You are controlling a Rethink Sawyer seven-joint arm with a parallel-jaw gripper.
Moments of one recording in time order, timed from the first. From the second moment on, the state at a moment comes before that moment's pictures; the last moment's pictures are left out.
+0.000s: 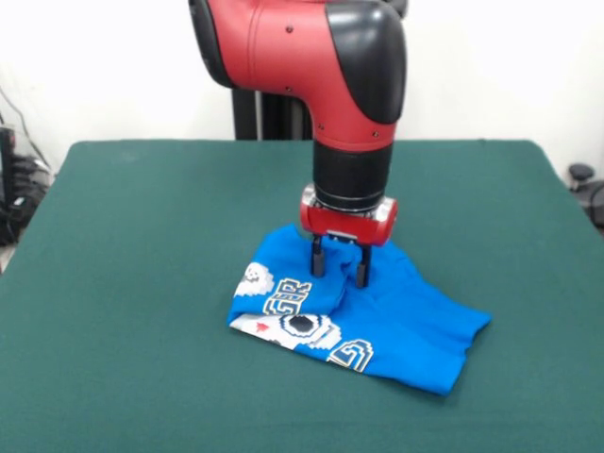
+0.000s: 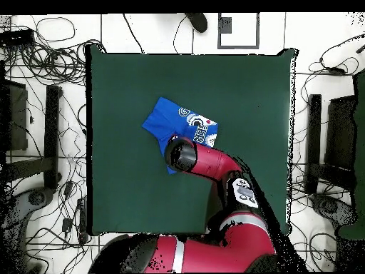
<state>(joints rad) -0.16 -0.39 -0.04 1.66 0.10 0.24 1.83</state>
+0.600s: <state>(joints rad) -0.15 -0.39 -0.04 1.66 0.09 0.24 1.83</state>
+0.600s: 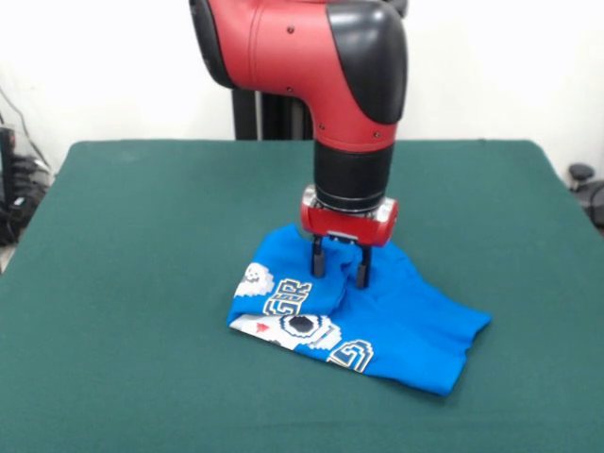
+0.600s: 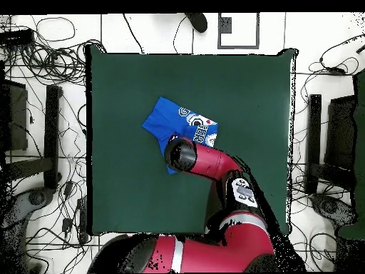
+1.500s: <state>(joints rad) -0.13 -0.38 -0.06 1.63 0.05 0.24 1.83</state>
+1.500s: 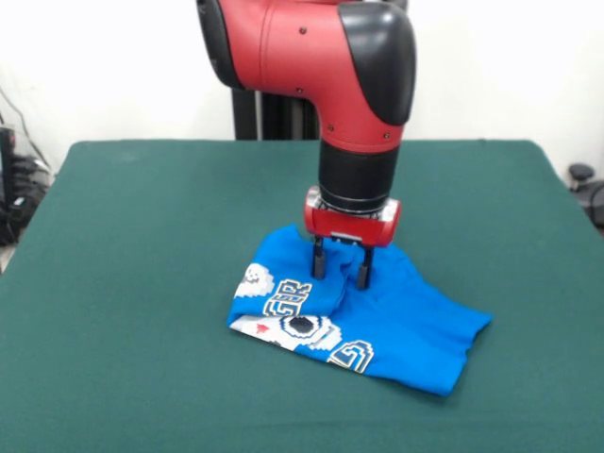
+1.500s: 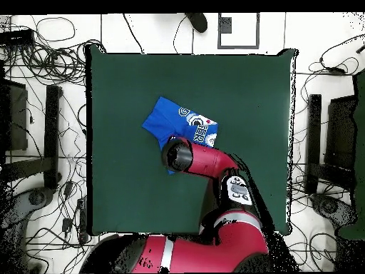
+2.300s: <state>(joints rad) -0.13 -0.38 -0.06 1.62 0.04 0.25 1.83</state>
